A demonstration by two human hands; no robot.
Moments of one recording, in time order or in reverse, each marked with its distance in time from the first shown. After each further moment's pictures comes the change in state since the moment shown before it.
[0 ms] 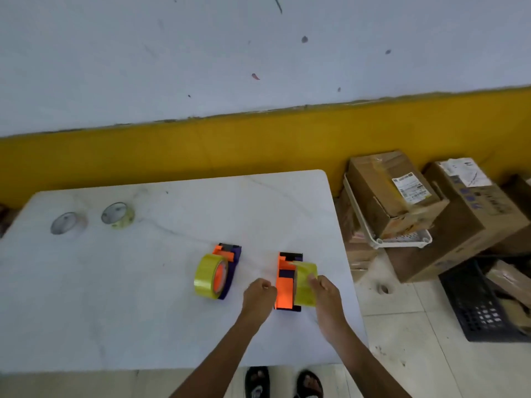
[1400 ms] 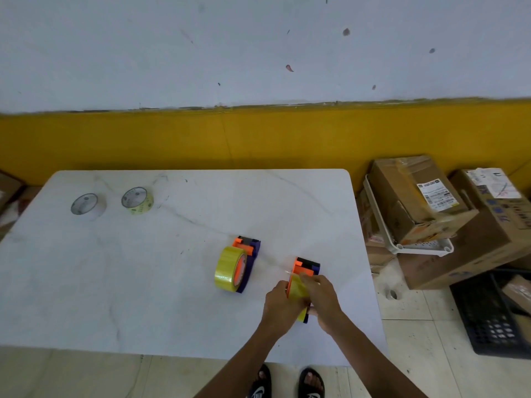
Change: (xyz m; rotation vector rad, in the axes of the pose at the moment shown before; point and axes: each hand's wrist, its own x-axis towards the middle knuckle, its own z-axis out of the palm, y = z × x) left_hand -0.007 -0.024 0.002 -0.085 -0.076 0.123; right_hand 0.005 -0.003 0.059 -0.130 -0.010 0.240
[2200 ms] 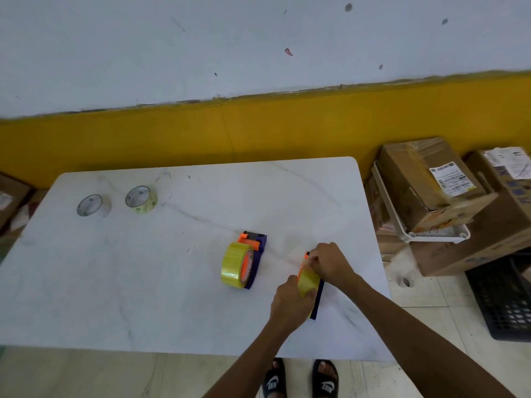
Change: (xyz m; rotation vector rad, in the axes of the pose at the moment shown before) left_hand 0.006 0.000 0.000 0.364 0.027 0.071; right_hand 0.061 -0.040 -0.011 -1.221 -0.087 -0.630
